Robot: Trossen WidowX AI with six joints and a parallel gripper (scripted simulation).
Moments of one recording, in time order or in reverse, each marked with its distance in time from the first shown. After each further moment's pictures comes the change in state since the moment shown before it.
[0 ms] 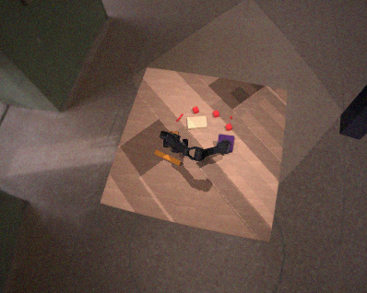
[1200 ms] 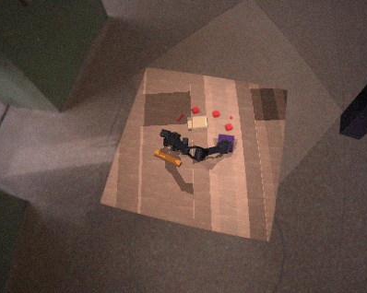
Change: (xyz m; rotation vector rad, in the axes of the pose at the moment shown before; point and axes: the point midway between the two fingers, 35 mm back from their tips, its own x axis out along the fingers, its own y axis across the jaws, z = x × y) arm -0.006 0.001 -0.009 -0.004 -0.001 -0.019
